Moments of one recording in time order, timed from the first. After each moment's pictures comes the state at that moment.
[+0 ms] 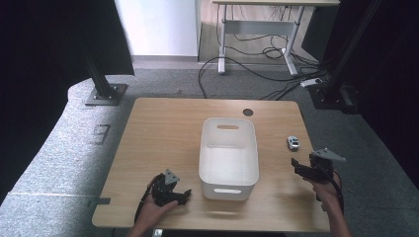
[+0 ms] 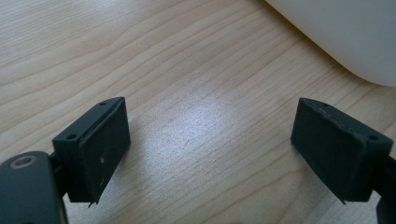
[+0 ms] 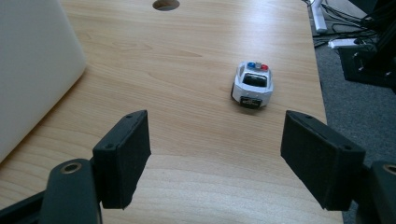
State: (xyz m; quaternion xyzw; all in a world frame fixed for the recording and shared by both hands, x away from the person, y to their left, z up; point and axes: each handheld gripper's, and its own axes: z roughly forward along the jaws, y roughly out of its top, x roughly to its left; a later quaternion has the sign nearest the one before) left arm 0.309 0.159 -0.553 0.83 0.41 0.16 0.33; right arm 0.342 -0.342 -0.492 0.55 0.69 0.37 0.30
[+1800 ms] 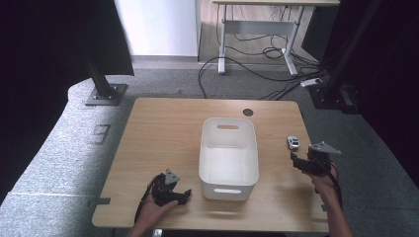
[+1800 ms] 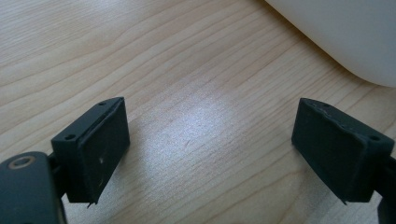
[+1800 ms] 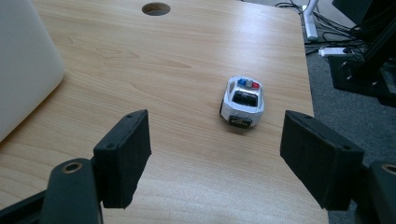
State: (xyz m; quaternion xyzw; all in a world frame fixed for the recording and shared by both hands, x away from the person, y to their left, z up) left arm 0.310 0.159 -0.554 0.83 0.41 0.16 0.33; right arm 0.366 -0.342 -0.491 0.54 0.69 0.35 0.32
